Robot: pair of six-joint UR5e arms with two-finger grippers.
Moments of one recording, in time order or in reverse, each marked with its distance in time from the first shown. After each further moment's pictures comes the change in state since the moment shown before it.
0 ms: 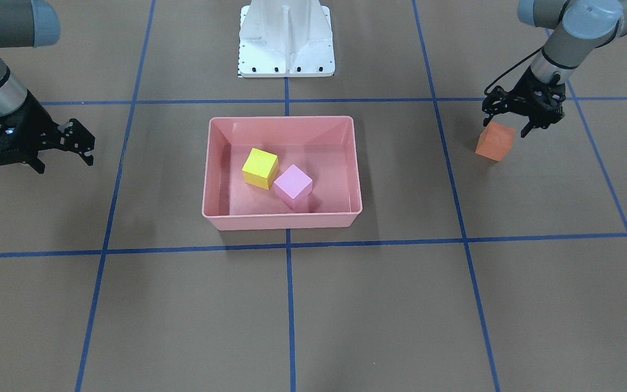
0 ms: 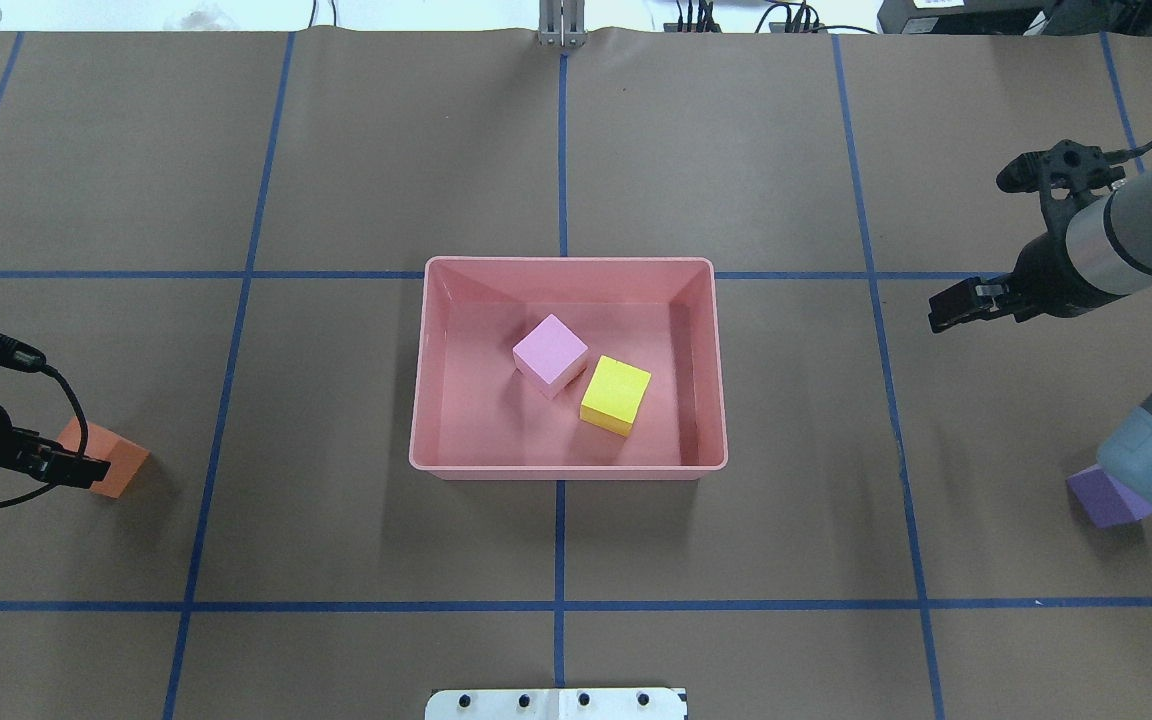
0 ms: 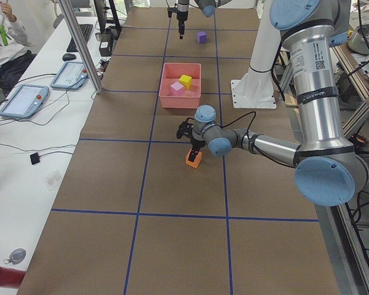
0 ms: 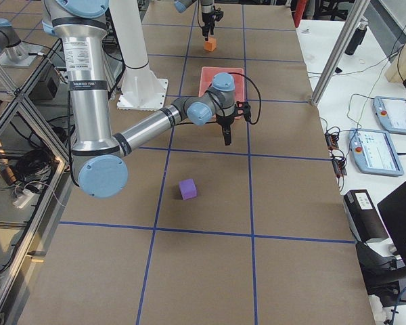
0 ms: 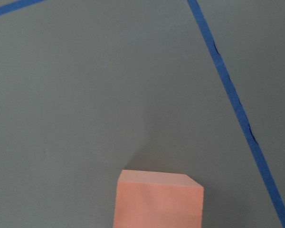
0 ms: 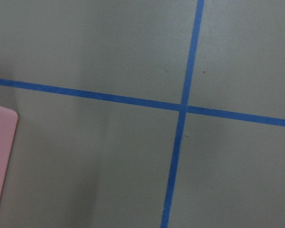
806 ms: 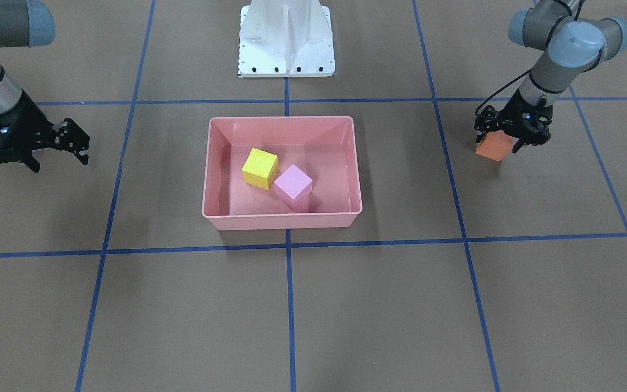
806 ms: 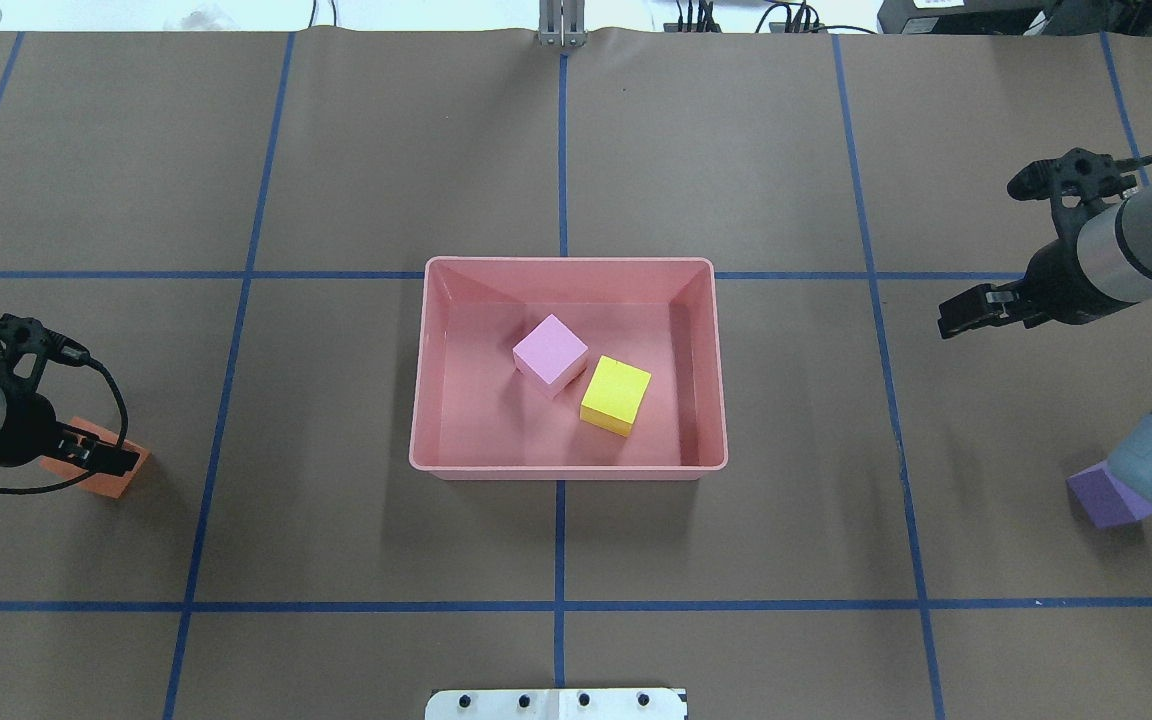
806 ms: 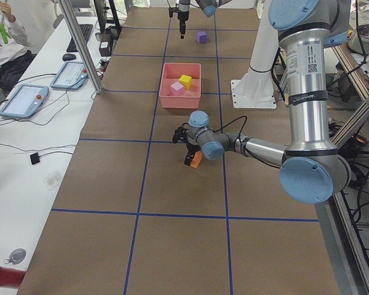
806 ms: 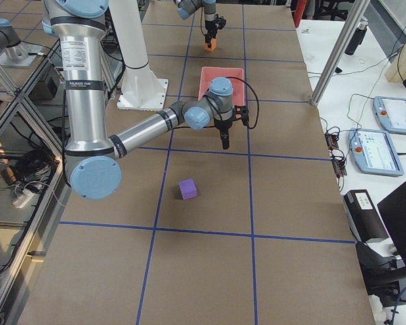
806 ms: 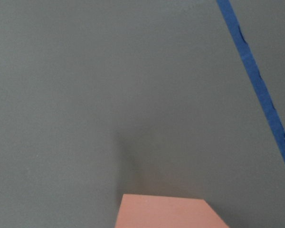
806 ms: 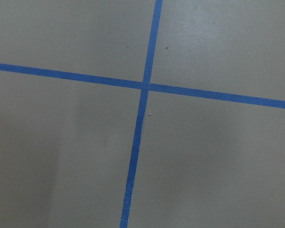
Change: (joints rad) left arm 0.007 -0.093 0.116 -0.002 -0.004 0.006; right arm 0.001 -0.017 -0.001 0.013 0.000 0.001
